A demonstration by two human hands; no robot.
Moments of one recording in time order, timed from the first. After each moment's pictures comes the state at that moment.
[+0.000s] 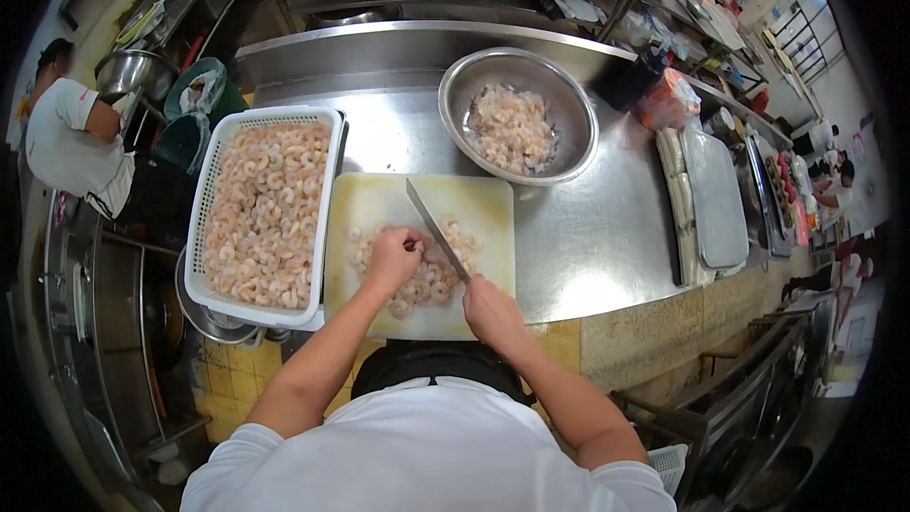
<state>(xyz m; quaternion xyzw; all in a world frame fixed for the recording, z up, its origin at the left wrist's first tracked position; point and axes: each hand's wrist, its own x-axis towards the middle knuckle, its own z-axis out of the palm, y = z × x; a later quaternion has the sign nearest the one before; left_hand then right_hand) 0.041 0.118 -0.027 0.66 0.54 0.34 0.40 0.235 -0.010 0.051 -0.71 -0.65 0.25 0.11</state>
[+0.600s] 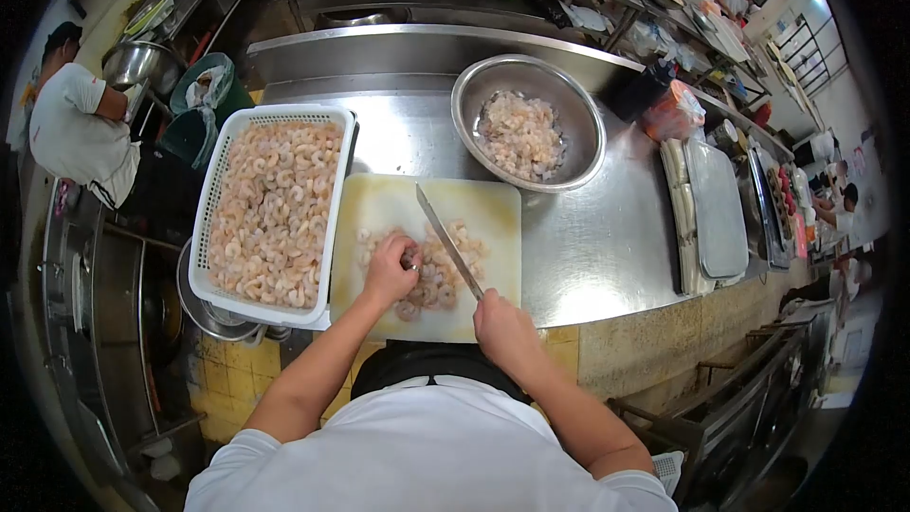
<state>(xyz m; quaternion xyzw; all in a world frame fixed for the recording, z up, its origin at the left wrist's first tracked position) 0.013 0.101 -0.035 0.72 0.48 0.41 0.27 0.222 -0.024 0.097 -0.72 -0.64 0.25 0.07</state>
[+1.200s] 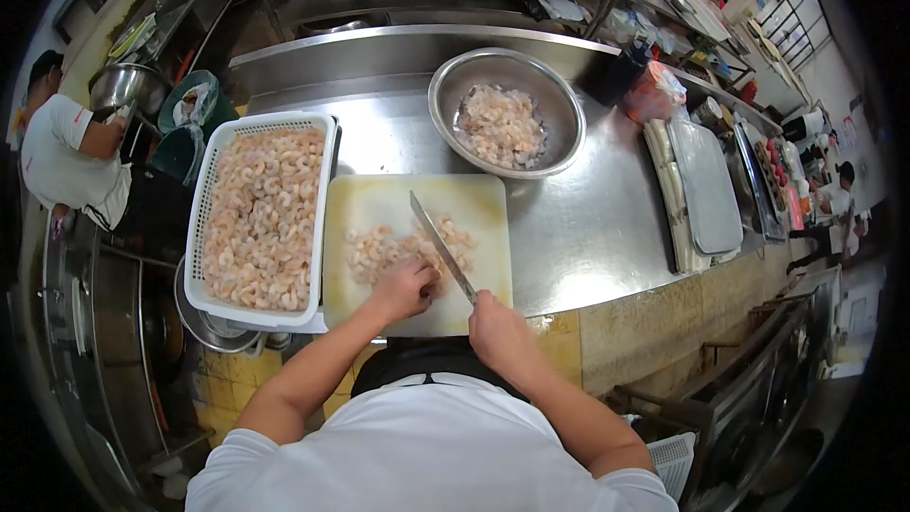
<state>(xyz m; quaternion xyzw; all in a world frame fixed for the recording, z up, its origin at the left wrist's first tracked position) 0.028 0.071 -0.021 0.88 0.29 0.28 0.26 0.216 -0.046 0.121 -0.73 -0.62 0.27 0.09</state>
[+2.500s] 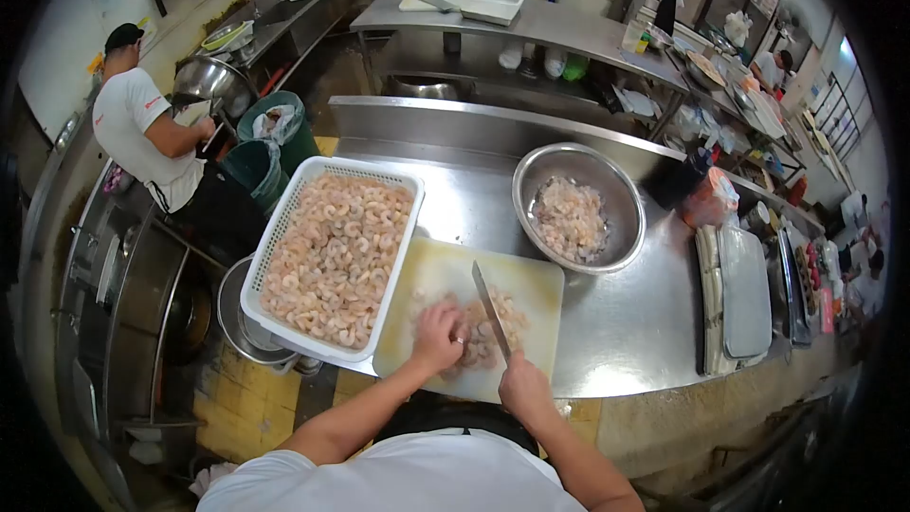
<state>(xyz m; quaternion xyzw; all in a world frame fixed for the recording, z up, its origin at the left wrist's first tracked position) 0.008 0.070 -0.037 0.74 0.52 0.36 0.22 0.206 -0.016 0.090 -0.71 -0.66 0.25 0.07</state>
